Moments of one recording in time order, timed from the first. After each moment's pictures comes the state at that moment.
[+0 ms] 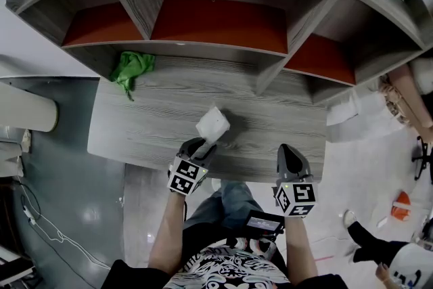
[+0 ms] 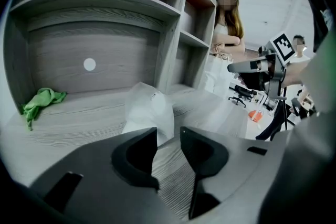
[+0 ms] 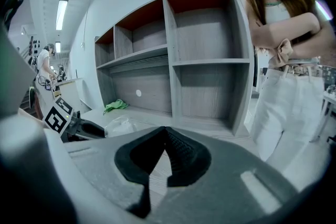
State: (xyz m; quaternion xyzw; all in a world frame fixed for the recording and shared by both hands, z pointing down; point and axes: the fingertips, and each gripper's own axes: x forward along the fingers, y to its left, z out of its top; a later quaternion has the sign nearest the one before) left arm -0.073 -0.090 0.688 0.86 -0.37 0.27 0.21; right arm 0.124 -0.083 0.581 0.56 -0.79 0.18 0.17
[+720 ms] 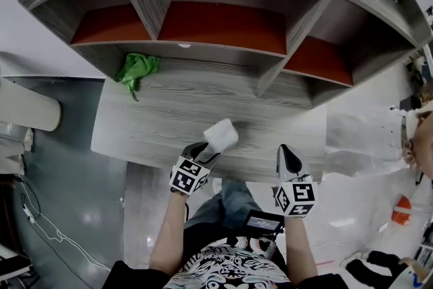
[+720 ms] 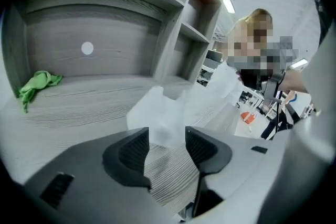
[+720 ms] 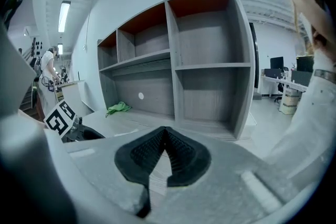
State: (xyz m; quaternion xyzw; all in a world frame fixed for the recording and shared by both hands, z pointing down) left arm -0.071 -0.066 0.699 0.85 -0.35 0.29 0.27; right arm 0.120 -0.078 0.572 0.55 -0.80 0.18 0.16
